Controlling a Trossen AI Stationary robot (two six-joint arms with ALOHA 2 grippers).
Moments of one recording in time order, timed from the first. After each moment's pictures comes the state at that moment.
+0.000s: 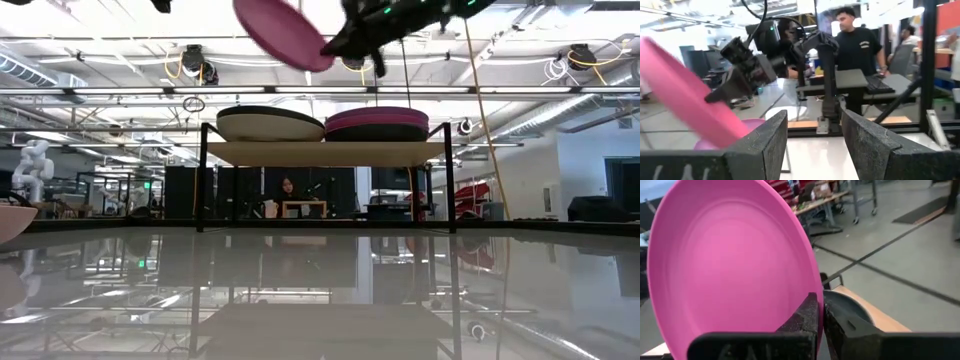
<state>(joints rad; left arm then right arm) -0.14 0.72 0.57 0.32 -0.26 0.18 -0.43 1.48 1.23 0.11 0.00 0.31</state>
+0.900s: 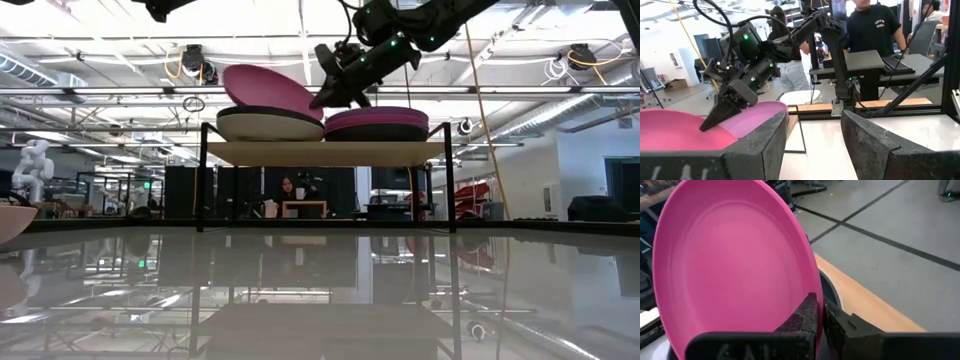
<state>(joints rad) -0.14 0.72 0.57 0.23 -0.34 0.21 -0.53 1.75 1.40 -0.03 -0.08 0.30</state>
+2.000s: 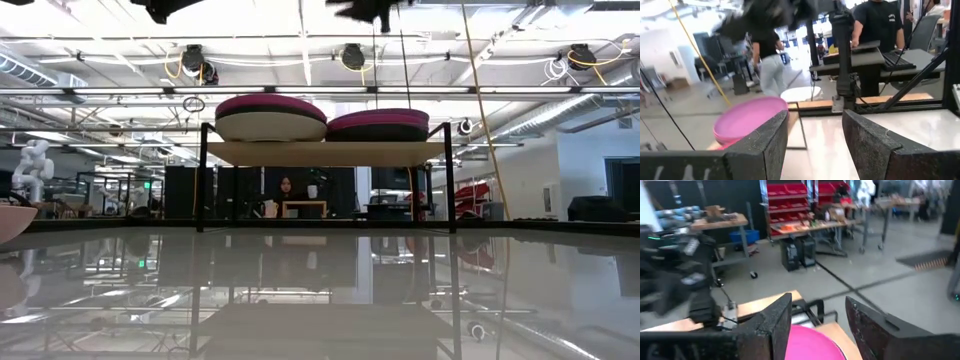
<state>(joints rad) -0.14 0.72 0.57 0.22 -0.34 0.21 -0.44 1.45 1.40 -0.02 -0.08 0.06</state>
